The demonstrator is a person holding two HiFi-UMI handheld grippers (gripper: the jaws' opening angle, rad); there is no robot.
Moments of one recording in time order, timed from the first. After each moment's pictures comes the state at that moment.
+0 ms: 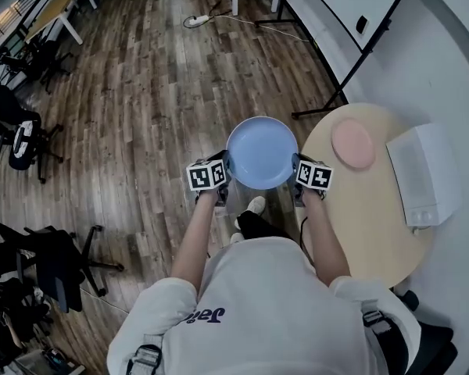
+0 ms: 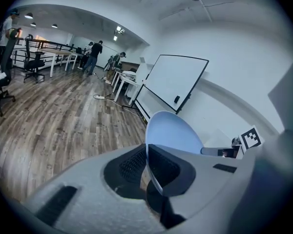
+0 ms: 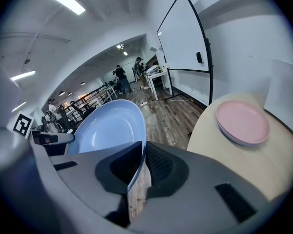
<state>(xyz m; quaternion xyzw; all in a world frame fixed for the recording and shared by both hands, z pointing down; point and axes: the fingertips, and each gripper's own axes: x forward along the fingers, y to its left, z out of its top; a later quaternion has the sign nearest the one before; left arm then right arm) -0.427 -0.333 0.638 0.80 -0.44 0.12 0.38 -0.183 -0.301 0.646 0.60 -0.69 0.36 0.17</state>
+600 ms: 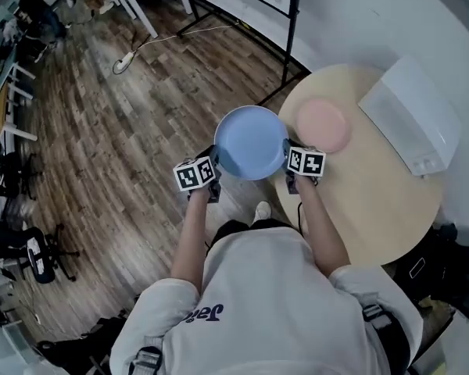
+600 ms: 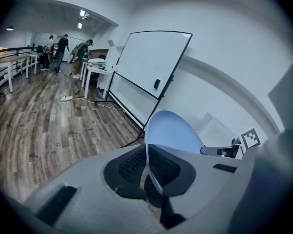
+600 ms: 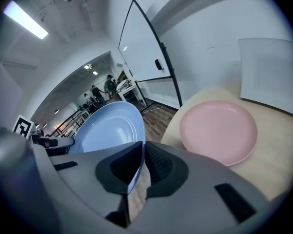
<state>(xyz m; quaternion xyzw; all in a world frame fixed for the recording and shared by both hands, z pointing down) -0.248 -0.491 0.630 0.87 -0.31 0.21 0.33 -0.029 -0.377 0.655 0.71 -0.58 0.40 0.05</state>
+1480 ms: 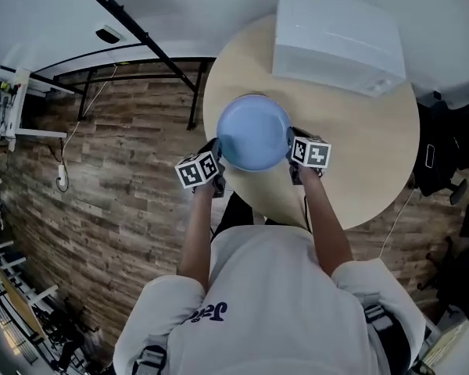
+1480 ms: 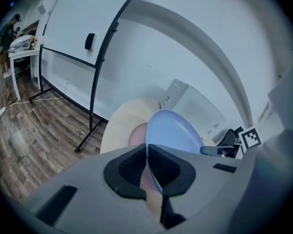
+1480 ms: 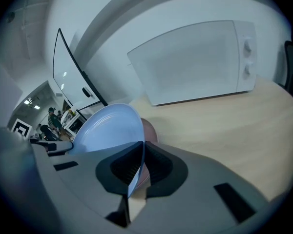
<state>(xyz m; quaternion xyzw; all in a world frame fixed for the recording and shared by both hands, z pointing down) 0.096 -0.473 0.674 0.89 -0.01 0.35 0.28 0.195 -0.246 0.691 0.85 -0.28 0.45 -0.08</state>
